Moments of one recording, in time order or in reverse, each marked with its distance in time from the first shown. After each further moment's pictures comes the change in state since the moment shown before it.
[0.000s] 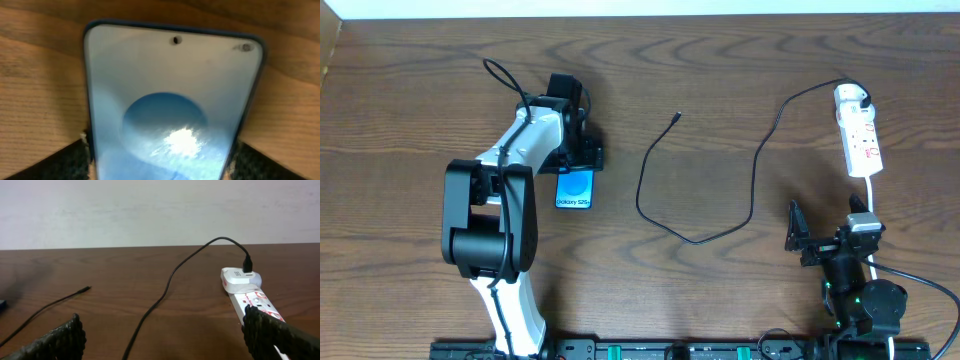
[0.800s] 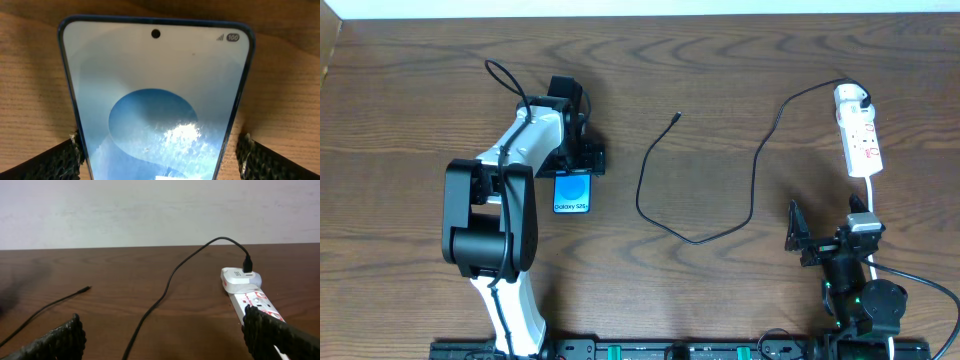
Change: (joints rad) left arm -0.001 0.003 0.004 -0.060 0.000 0.001; right arm 0.000 0.000 0.000 0.000 0.000 0.000
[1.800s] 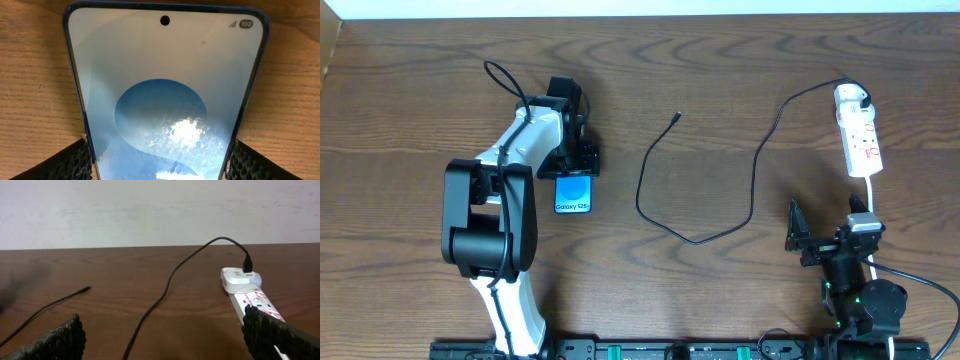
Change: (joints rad) left arm 0.003 0.000 0.000 -0.013 0.001 0.001; right arm 0.000 0.000 0.000 0.000 0.000 0.000
